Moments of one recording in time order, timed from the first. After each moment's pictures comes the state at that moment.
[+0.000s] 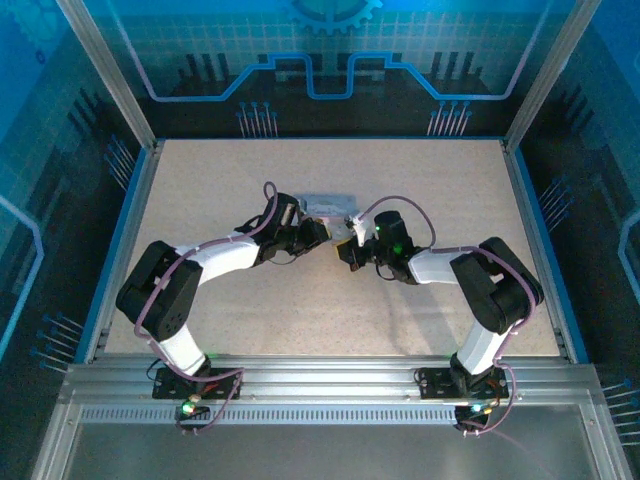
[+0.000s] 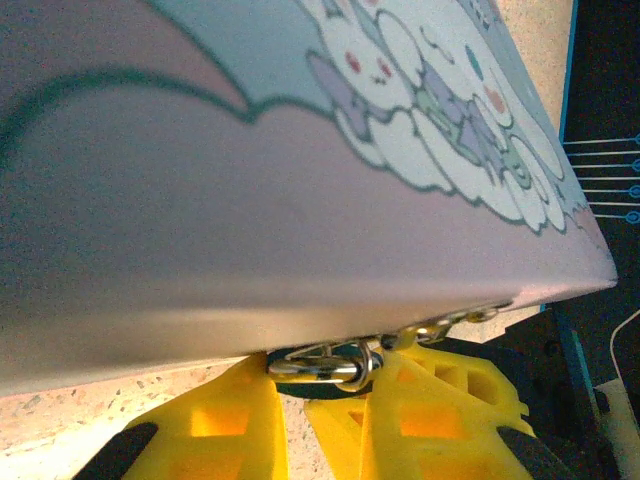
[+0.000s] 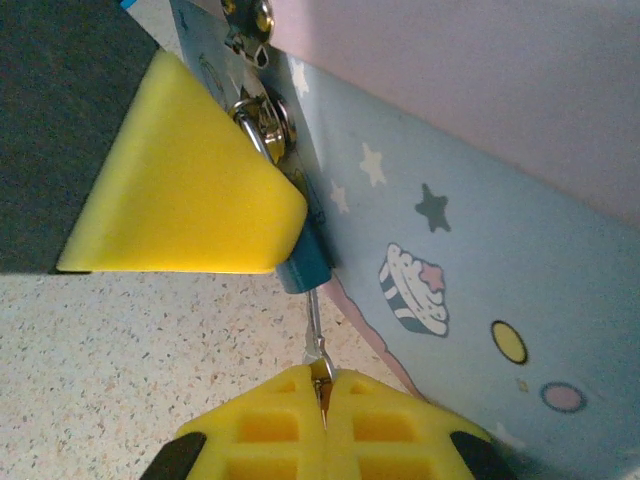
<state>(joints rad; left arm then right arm) -0.51 1.69 0.94 0.03 0.37 -0.98 0.50 1.72 0.72 0.42 -0.47 0.14</state>
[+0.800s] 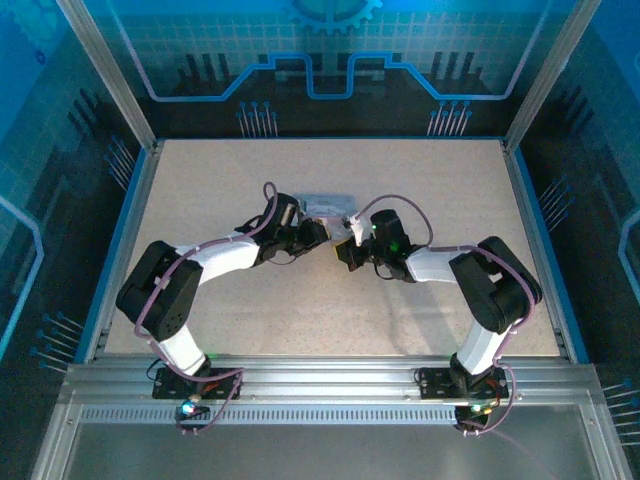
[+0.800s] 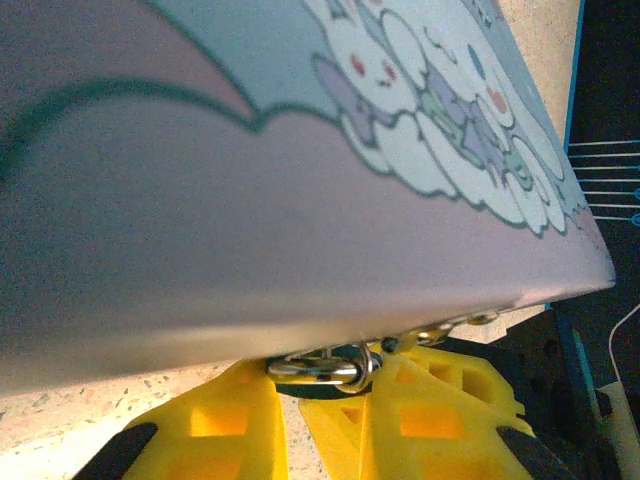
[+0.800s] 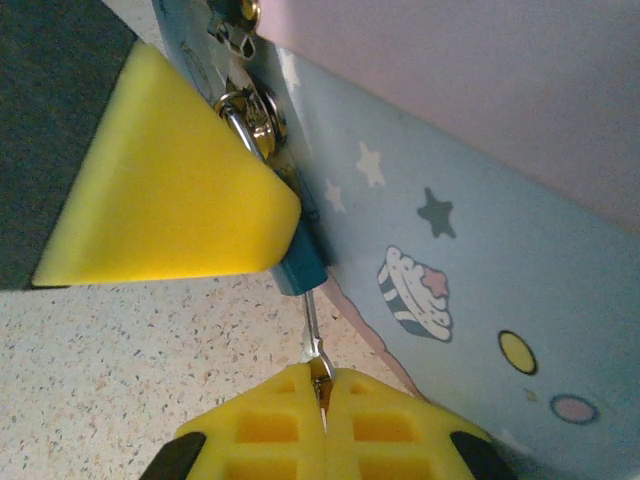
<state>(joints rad) -0.51 1.69 0.94 0.02 0.36 -0.98 0.52 1.73 0.75 0.36 -0.44 0.13</state>
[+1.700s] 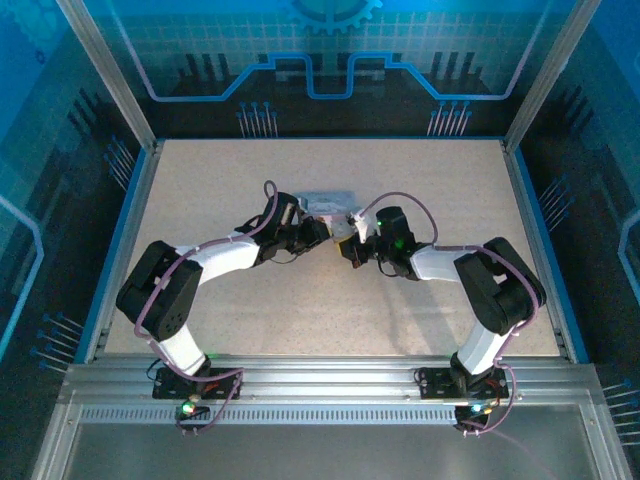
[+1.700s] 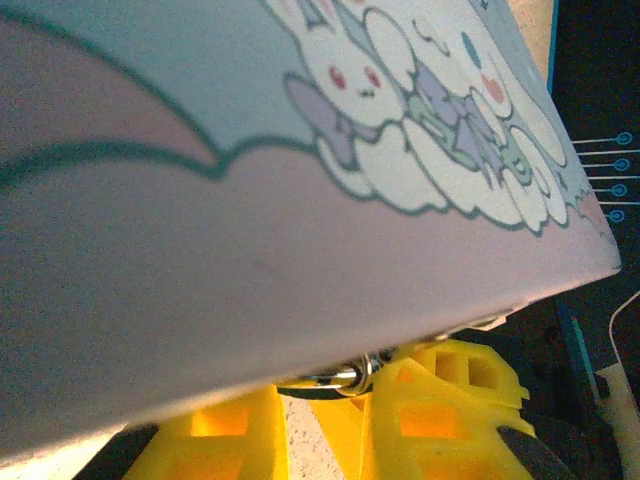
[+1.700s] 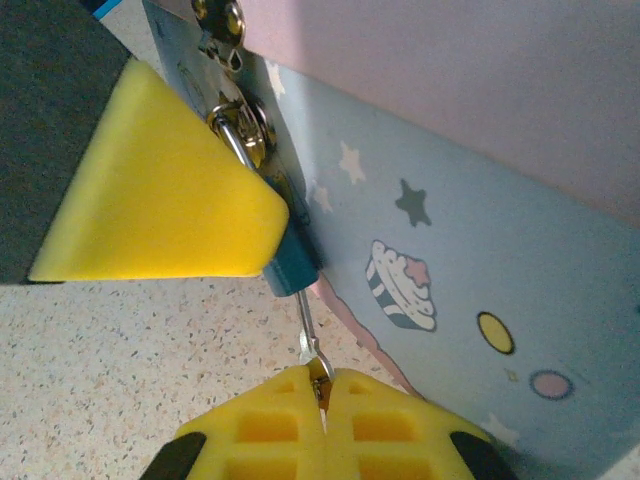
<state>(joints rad) -0.51 1.69 0.94 0.06 0.38 -0.98 0.48 1.71 0.75 0.35 -0.48 0.09</state>
